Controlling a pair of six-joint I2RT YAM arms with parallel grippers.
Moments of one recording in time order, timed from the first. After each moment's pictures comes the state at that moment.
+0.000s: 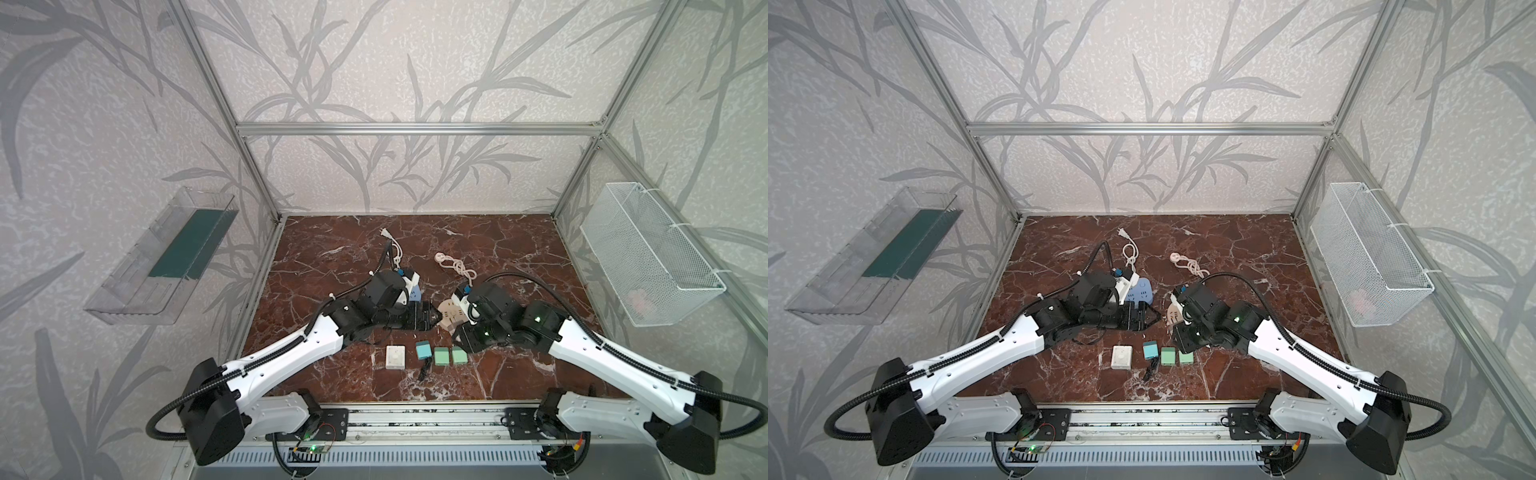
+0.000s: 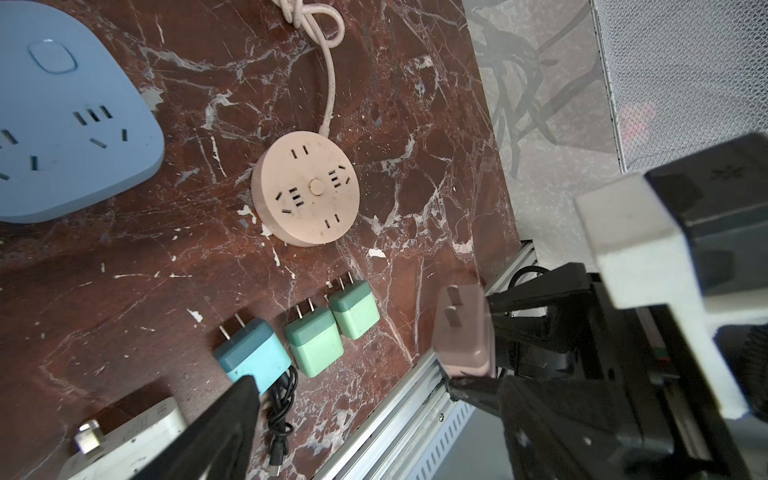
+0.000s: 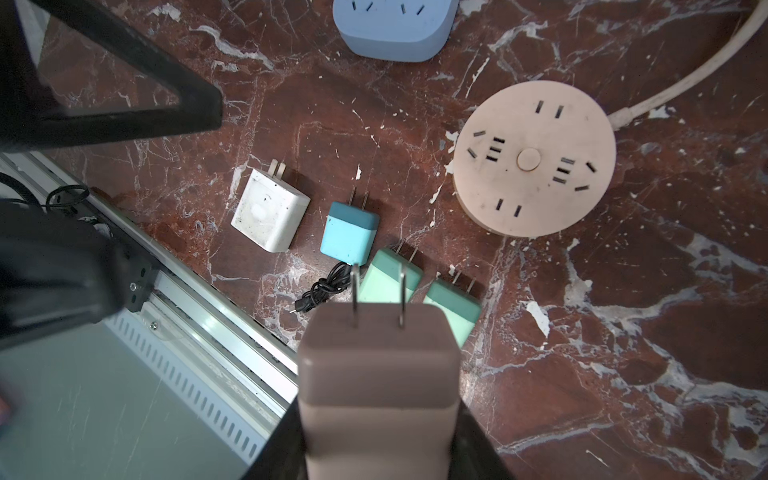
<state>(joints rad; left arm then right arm) -0.82 1.24 0.93 -0.38 0.32 -0.77 0.87 1.15 0.99 -0.90 -0.11 0.45</state>
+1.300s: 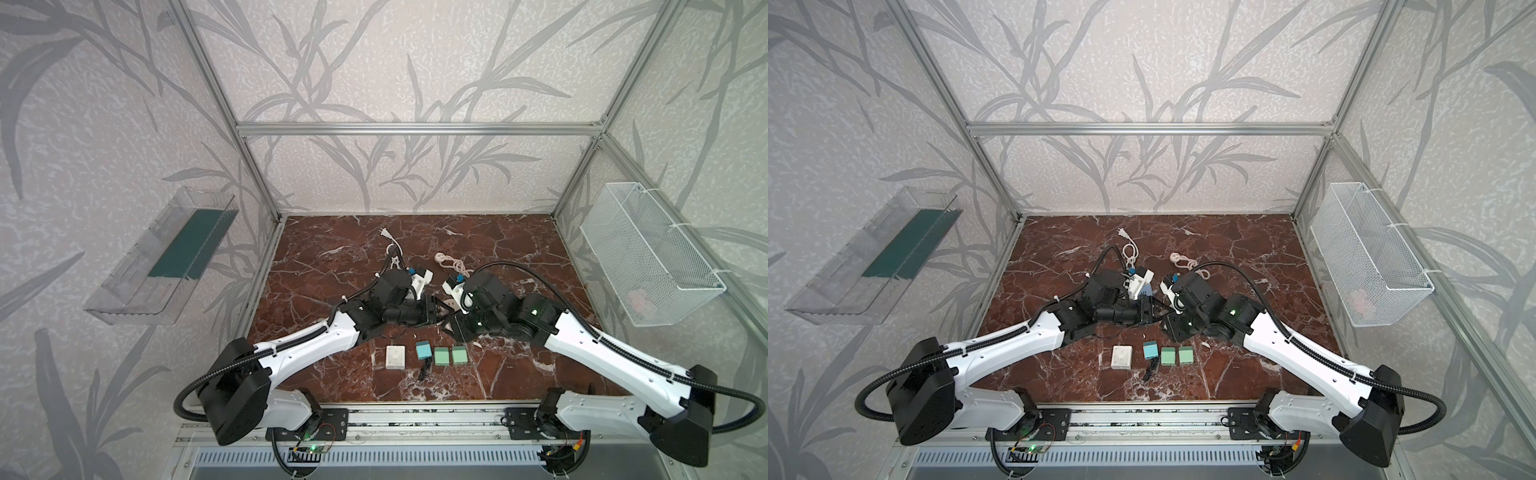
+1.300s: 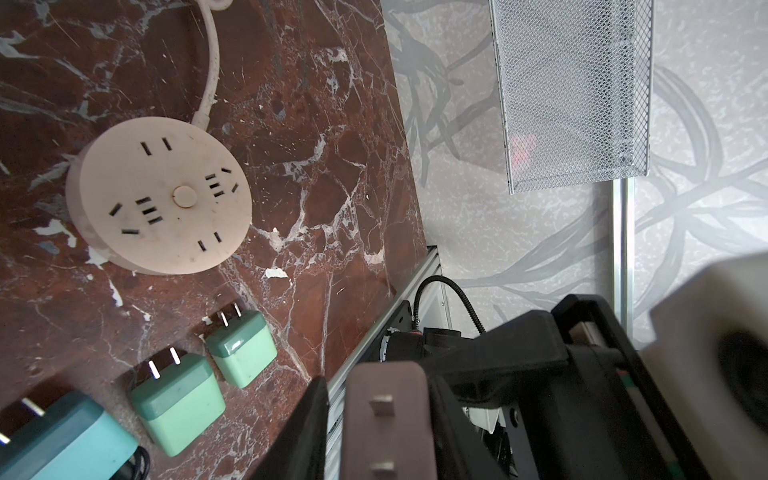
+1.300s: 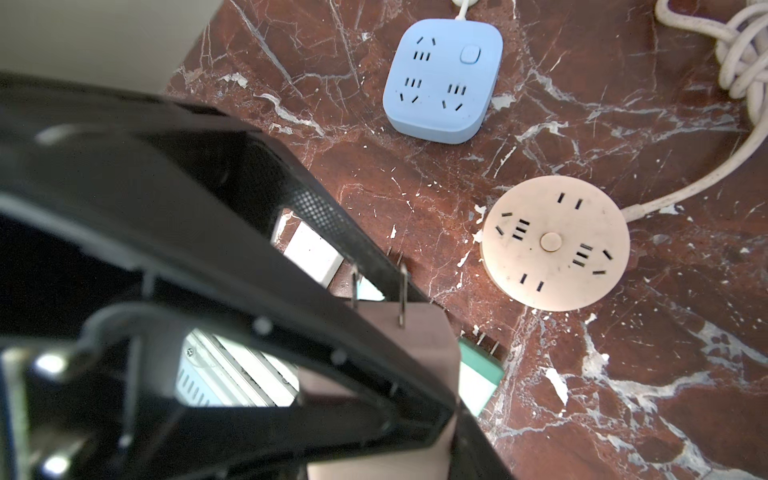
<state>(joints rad) -0.82 1.36 0.87 0.02 0.52 -1.00 0.87 1.18 1.07 -0.82 -0.12 0.42</state>
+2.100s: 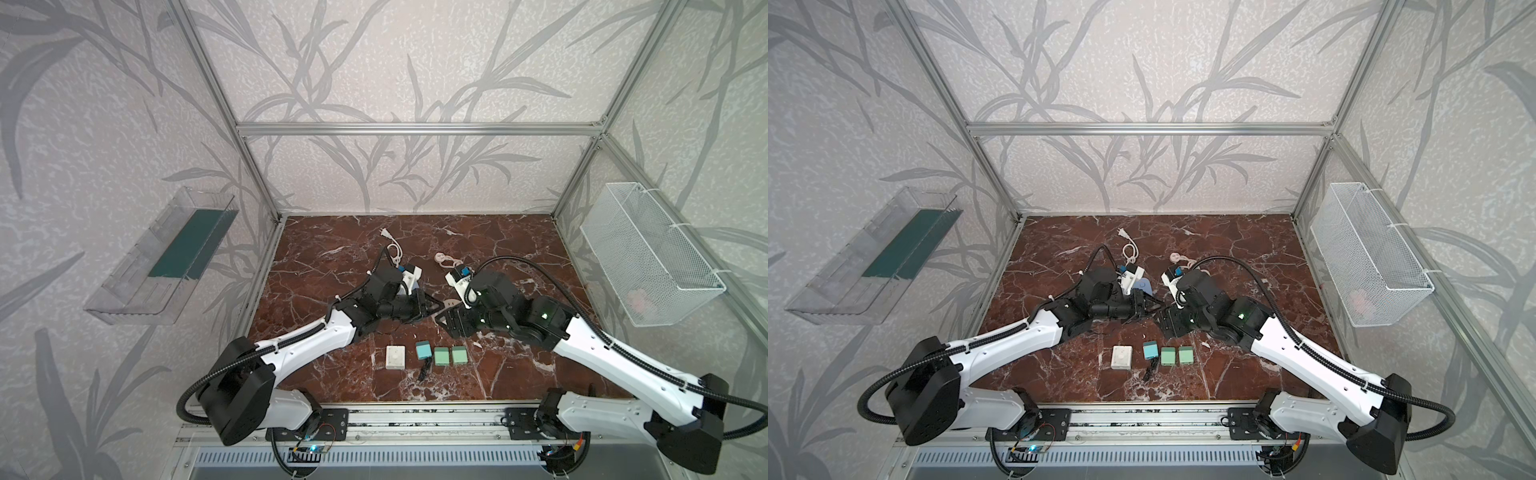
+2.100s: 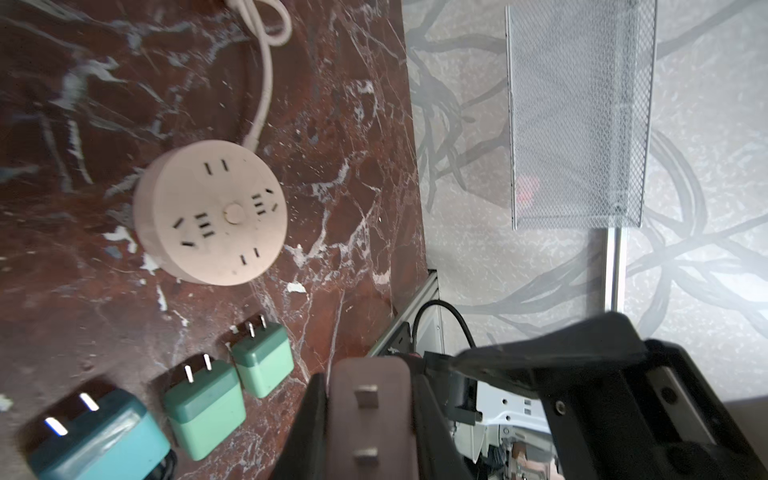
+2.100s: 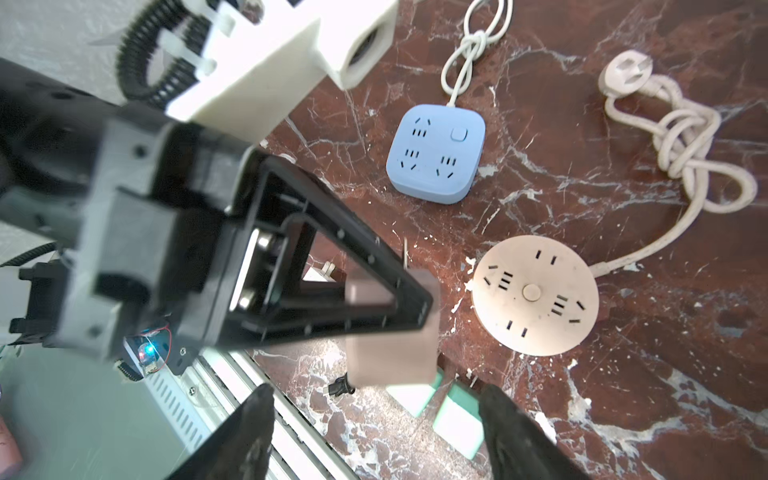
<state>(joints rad) -0.69 1.35 0.80 0.07 0.53 -1.09 0.87 1.11 1.06 -0.72 -0.05 0.40</state>
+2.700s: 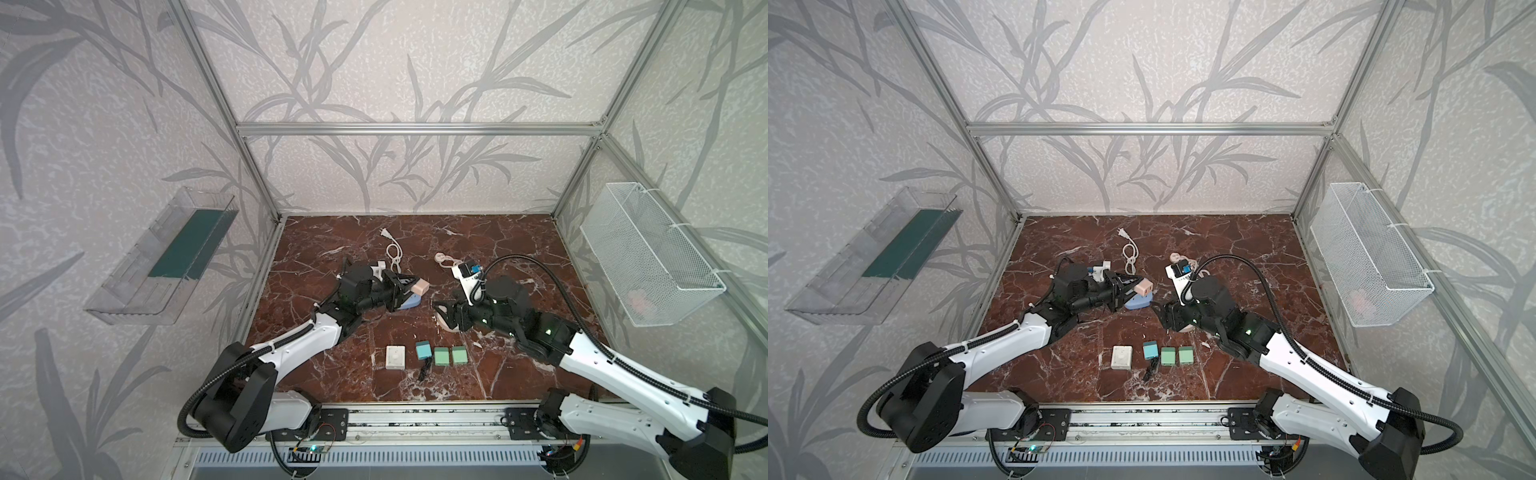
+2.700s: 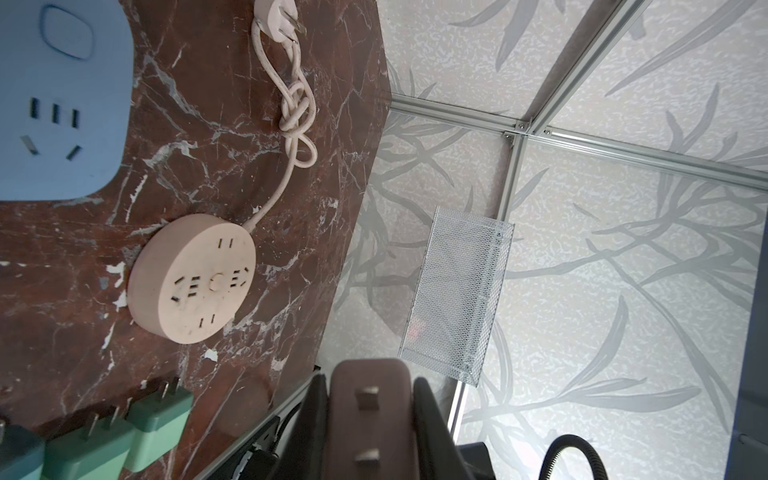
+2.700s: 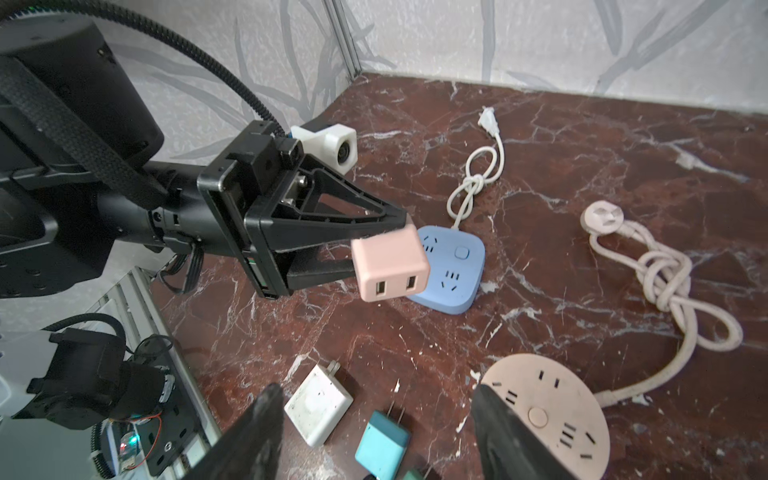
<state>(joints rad) -0.53 1.30 0.67 0.39 0.48 -1.65 0.83 0.99 0.81 -0.22 -0.03 0.30</state>
